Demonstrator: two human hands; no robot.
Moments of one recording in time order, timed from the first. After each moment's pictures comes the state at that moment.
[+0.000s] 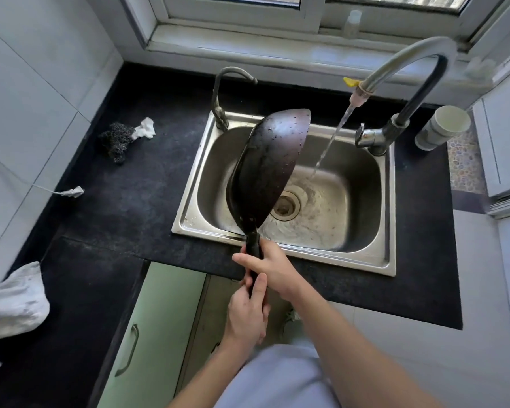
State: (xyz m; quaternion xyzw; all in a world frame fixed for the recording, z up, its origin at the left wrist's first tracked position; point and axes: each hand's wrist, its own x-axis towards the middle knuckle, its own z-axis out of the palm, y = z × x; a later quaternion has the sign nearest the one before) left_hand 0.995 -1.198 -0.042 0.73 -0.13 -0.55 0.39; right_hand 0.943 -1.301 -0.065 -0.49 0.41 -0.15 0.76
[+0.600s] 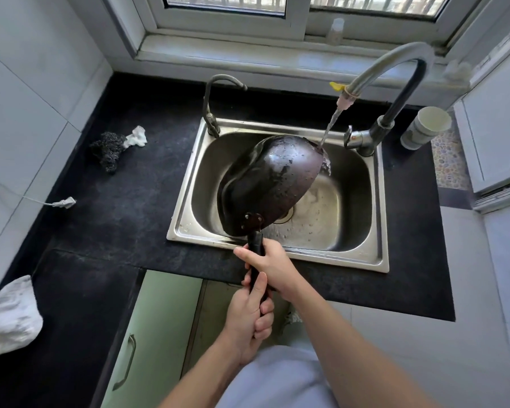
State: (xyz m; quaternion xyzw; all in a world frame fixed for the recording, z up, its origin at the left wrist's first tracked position) left_hand 0.998 -1.206 -0.025 0.57 0.03 -0.69 0.45; right_hand 0.942 -1.304 -0.059 -0.48 0.46 -0.18 0.72
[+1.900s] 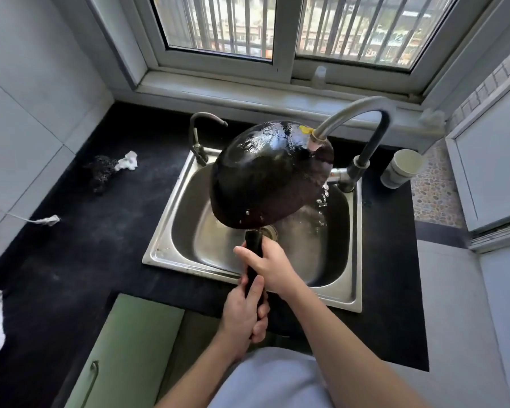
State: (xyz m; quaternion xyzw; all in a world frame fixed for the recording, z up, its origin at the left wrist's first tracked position) left_hand 0.954 -1.270 -0.026 0.63 -0.11 -0.62 0.46; right_hand 0.898 -1.374 -0.034 -0.59 0.42 -0.21 0.66
